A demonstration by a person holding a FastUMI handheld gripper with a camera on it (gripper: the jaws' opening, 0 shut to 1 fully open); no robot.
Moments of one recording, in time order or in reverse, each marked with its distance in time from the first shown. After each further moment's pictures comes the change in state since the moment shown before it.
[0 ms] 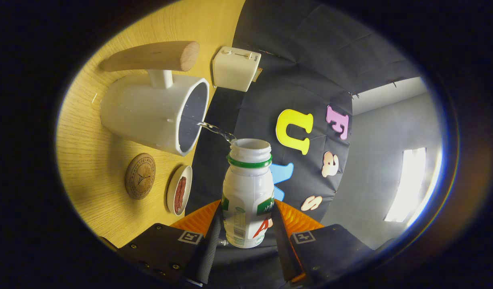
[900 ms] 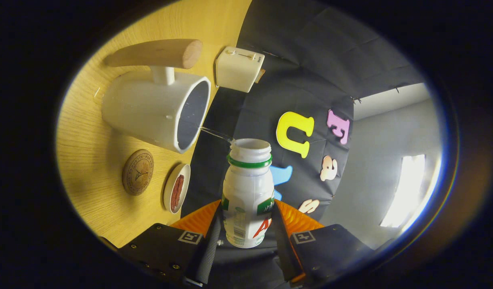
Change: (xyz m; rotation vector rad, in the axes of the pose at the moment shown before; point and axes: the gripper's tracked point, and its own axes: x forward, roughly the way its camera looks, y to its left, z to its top) arm 0.002 -0.005 0.001 -0.044 -0.010 -0.003
